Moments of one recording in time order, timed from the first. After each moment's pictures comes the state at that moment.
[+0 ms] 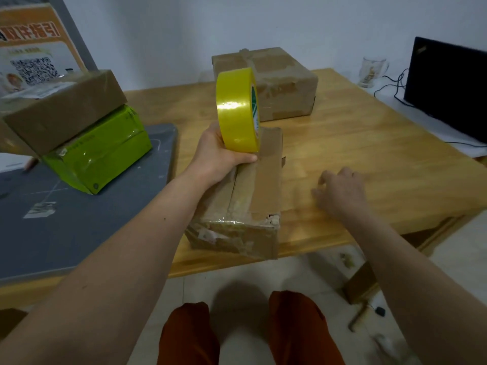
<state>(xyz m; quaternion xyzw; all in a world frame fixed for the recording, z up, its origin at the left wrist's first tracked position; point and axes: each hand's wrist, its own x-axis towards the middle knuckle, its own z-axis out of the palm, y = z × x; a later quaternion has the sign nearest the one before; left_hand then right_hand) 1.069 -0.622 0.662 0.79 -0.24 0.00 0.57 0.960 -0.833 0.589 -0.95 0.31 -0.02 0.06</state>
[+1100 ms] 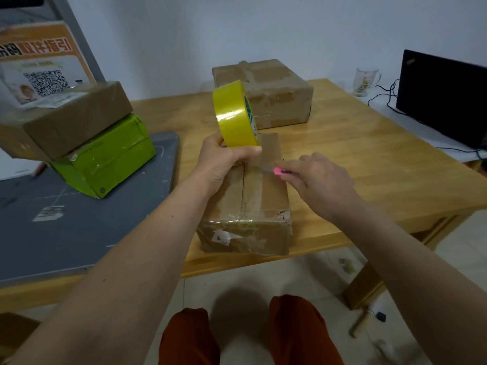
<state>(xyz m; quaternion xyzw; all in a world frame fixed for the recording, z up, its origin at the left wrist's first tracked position) 1.050 -0.624 0.669 0.67 -0.16 -0.11 0.72 0.931 -0.780 0.655 -0.97 0.02 -0.21 0.14</state>
